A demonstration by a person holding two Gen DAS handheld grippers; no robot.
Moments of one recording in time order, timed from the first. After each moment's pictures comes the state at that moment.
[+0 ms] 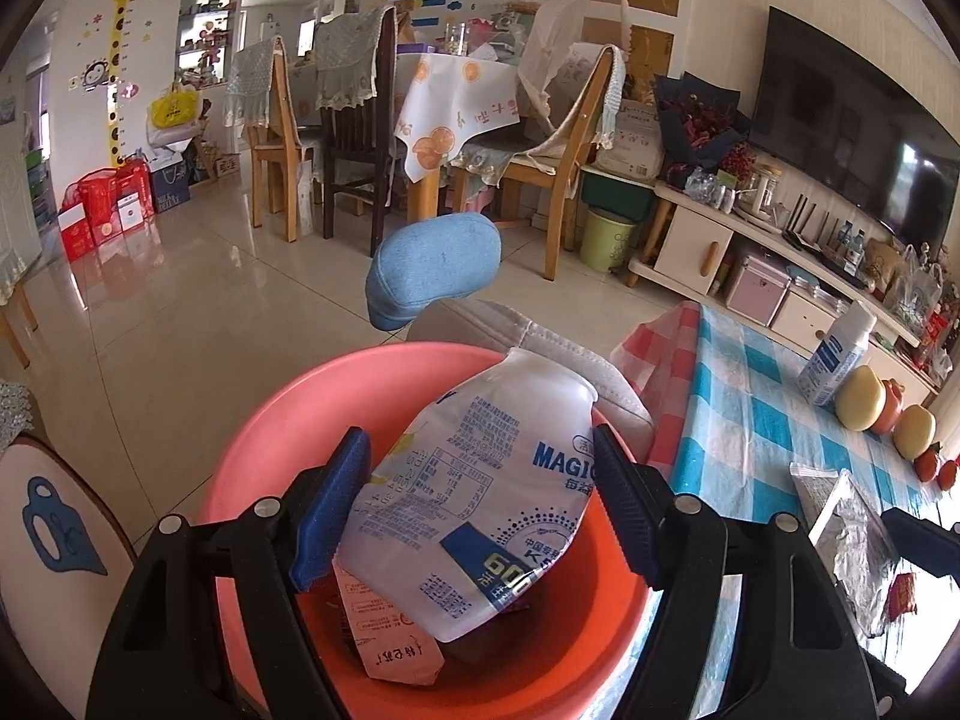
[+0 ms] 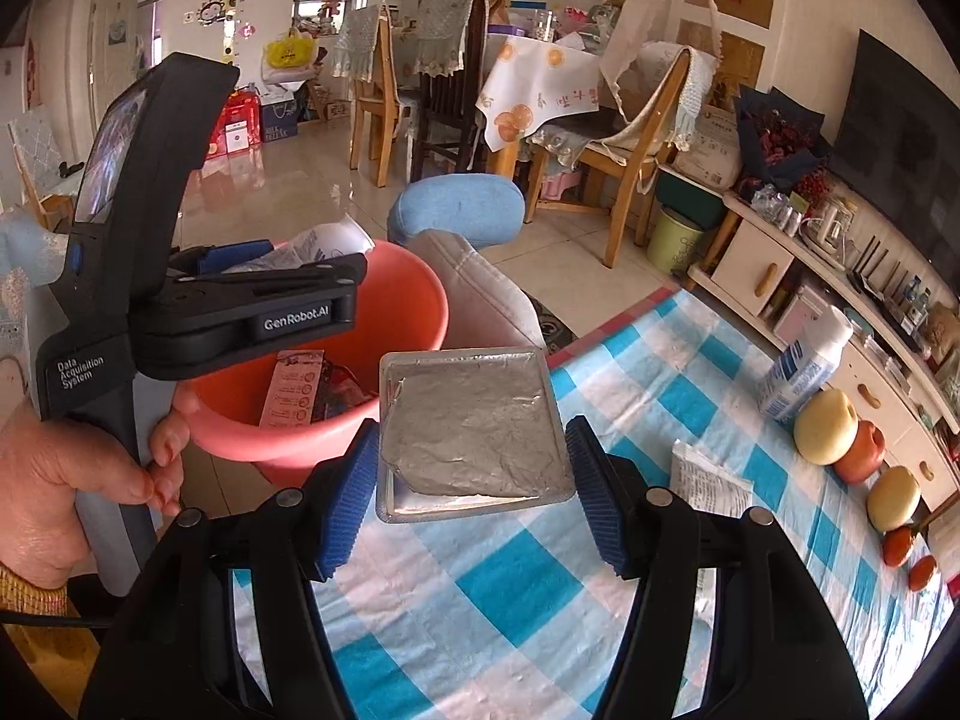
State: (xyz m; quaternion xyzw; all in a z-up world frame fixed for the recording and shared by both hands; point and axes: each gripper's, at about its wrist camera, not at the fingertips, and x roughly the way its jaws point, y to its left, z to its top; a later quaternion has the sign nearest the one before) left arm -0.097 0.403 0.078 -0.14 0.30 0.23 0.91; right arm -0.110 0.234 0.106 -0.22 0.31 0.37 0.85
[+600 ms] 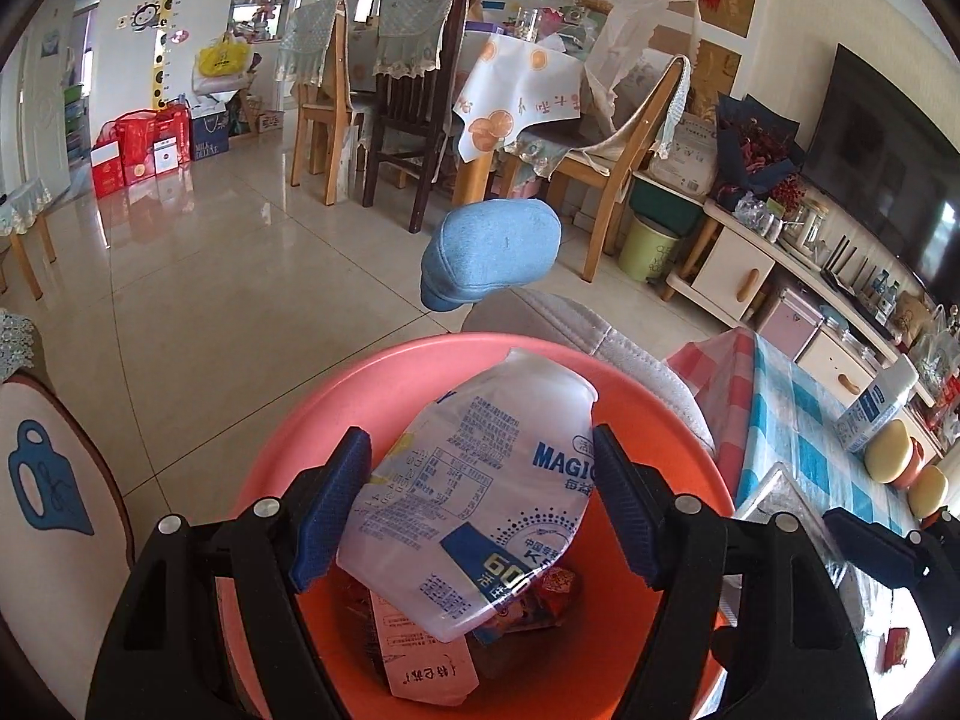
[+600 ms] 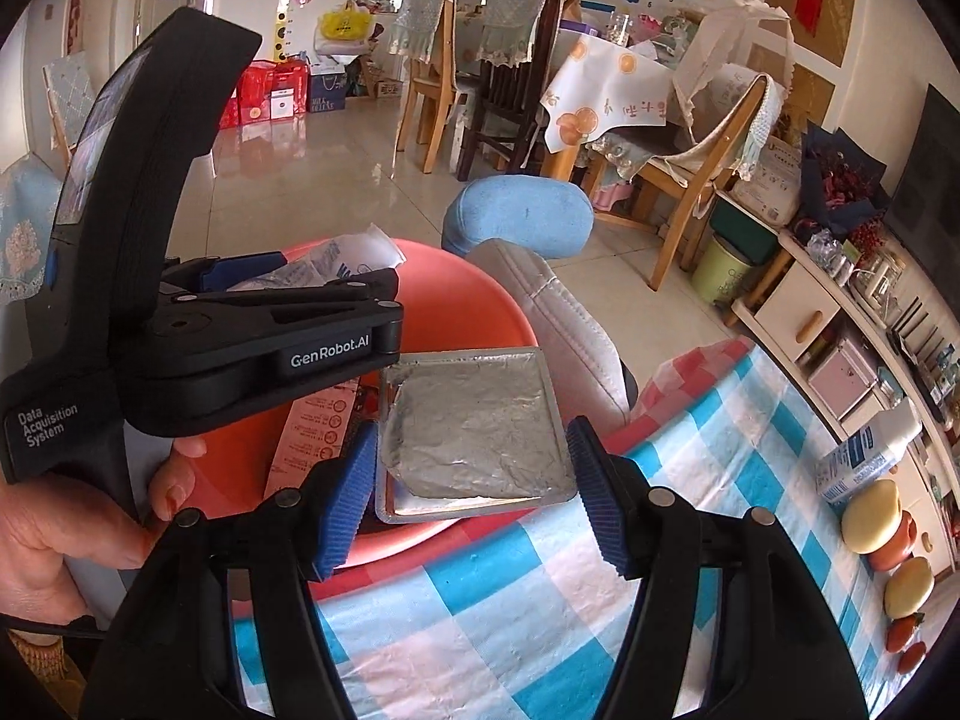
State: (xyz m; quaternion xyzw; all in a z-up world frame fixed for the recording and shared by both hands) left arm -0.098 0.448 0.054 -0.20 0.30 0.27 0.89; right arm -0.094 0.314 0.082 -0.27 0.30 0.41 0.82
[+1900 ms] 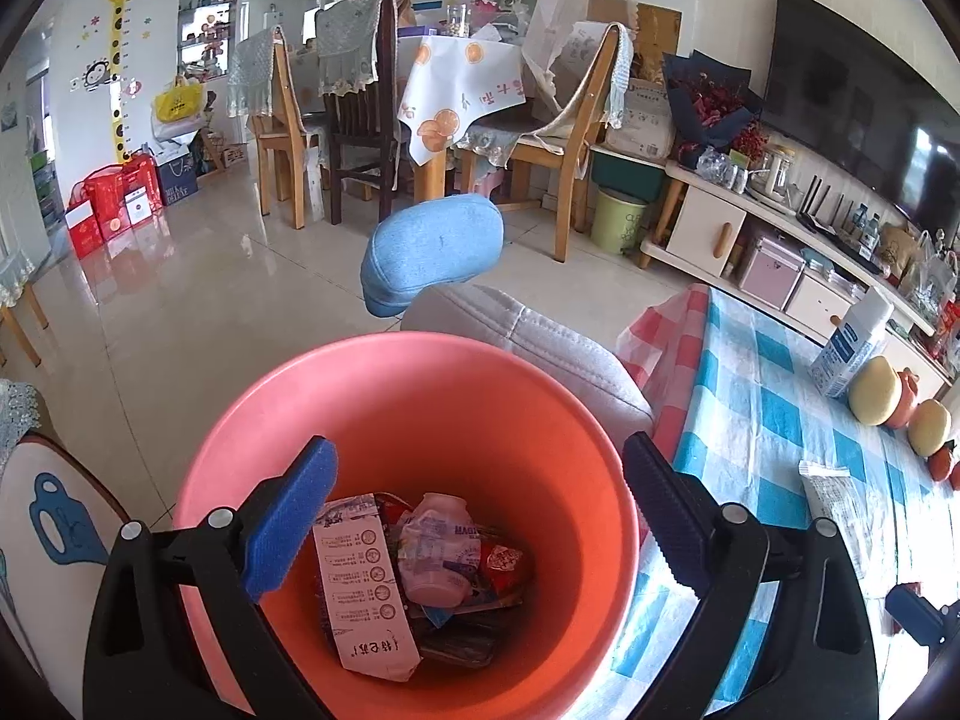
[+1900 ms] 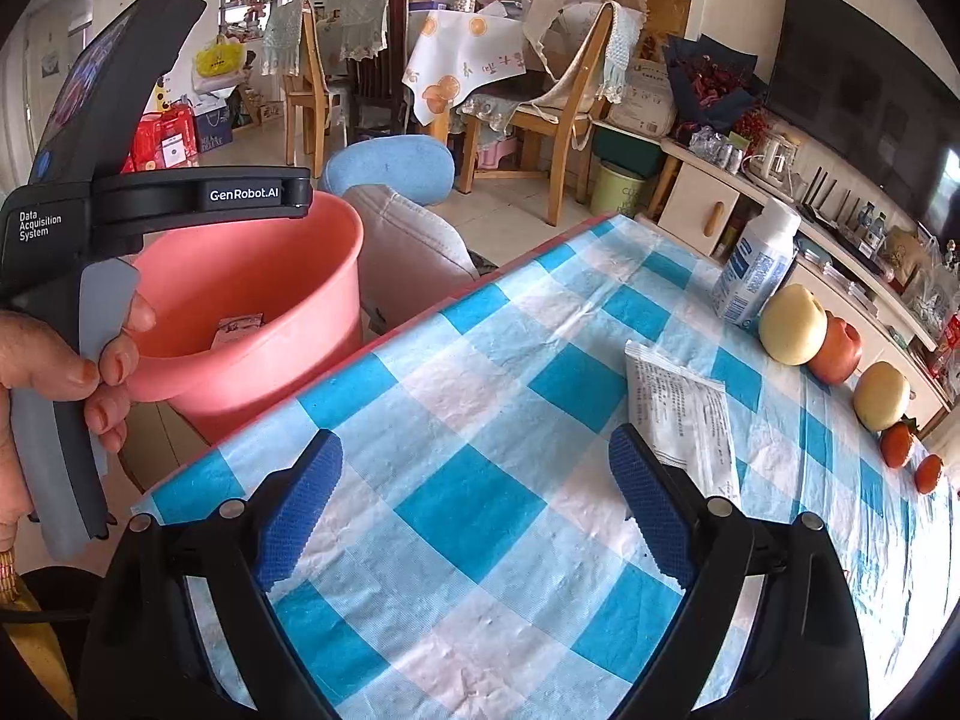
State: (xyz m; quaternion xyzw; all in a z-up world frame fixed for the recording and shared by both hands) left arm -0.075 0.384 0.076 -0.13 0.33 0.24 0.90; right arm -0.106 0.186 0.063 -0.18 0.34 0.29 0.88
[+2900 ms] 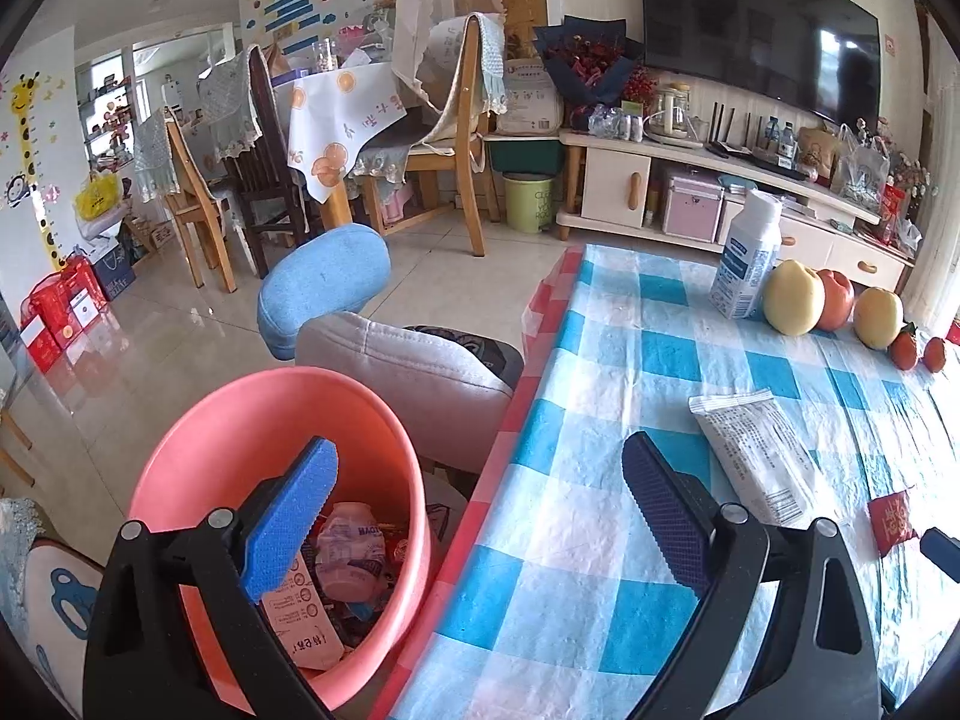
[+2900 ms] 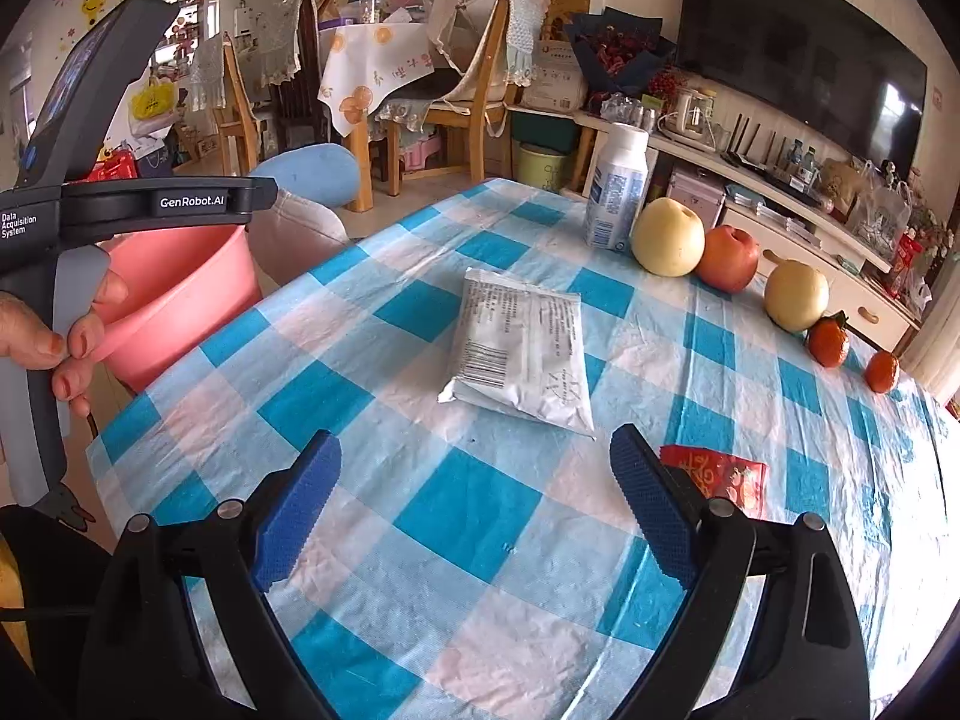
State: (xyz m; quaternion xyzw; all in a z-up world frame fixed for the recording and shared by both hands) left arm -0.052 0.285 0.092 -0.02 0.35 0.16 0.92; right arm -0.110 0.075 0.061 -0.12 0.35 0.23 0.90
